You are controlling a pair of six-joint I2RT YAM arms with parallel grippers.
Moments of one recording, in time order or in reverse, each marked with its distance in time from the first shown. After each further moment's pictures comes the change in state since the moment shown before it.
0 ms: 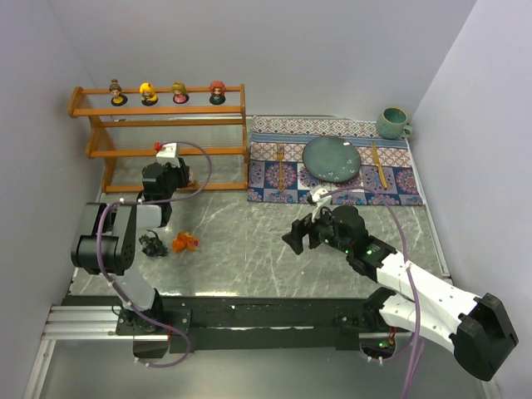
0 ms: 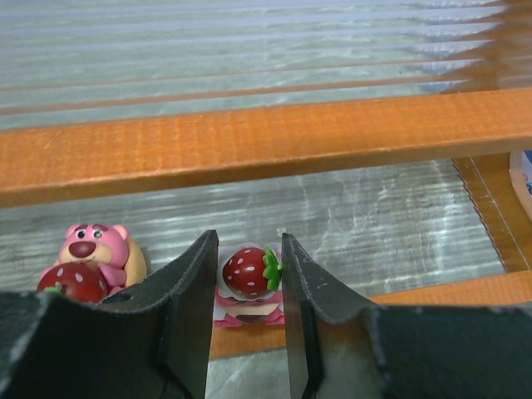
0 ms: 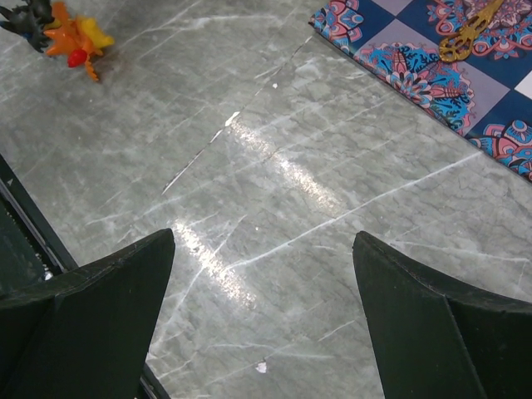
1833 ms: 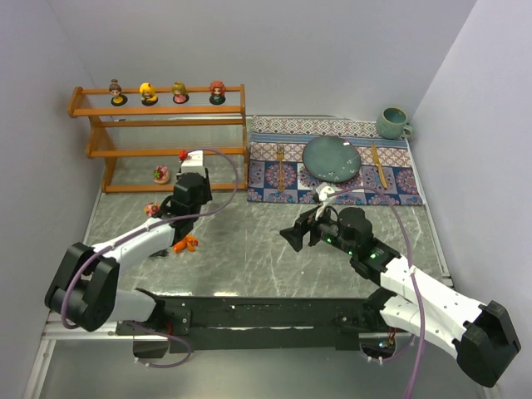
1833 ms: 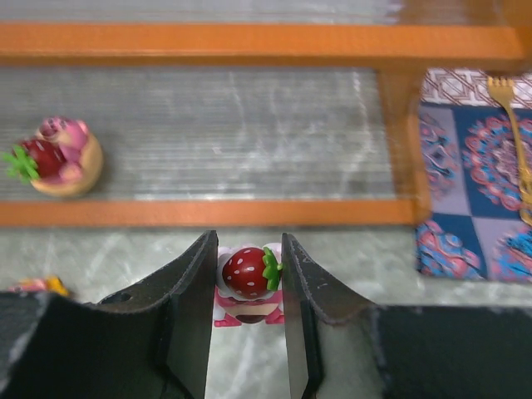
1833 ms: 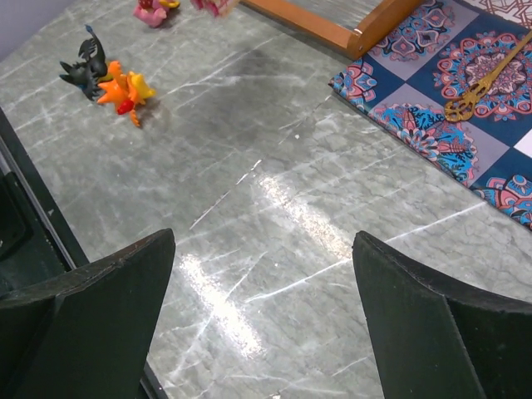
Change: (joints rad) left arm -0.404 -0.363 -0.008 -0.512 -0.534 -0.162; right arm 0.002 -0.058 -0.020 0.106 -0.029 0.029
